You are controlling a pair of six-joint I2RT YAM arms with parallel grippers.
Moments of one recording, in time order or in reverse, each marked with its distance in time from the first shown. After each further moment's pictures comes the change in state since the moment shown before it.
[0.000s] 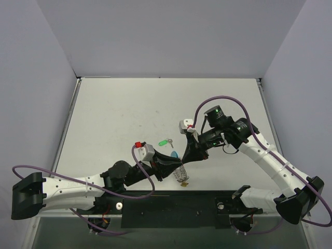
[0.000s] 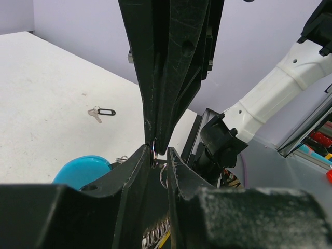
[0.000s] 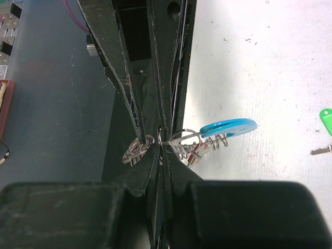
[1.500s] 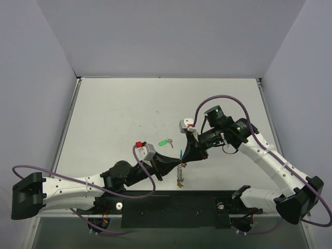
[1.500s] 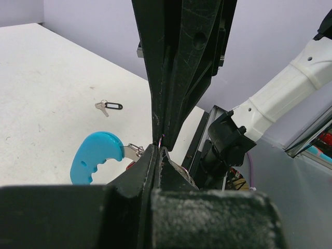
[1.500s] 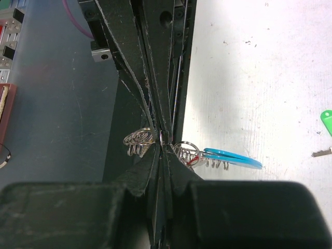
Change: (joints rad) left arm 0.000 0.000 0.001 -0.036 -0.040 -0.003; right arm 0.001 0.000 -0.014 0.027 -0.016 0.019
